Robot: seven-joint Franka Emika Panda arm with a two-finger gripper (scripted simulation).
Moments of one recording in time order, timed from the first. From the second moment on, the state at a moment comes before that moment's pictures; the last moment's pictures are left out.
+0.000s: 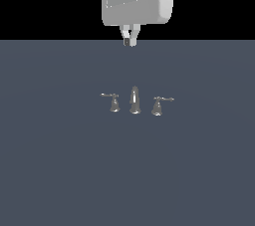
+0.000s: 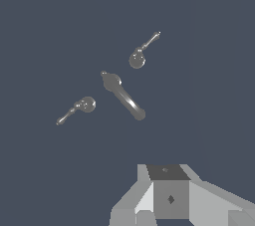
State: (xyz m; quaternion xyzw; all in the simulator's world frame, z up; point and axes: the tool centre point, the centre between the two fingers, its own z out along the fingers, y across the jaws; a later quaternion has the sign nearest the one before) arm -0.050 -0.005 0.284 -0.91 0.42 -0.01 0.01
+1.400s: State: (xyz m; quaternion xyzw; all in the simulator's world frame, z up) arm 0.073 -0.136 0.103 -0.70 0.72 0.00 0.00
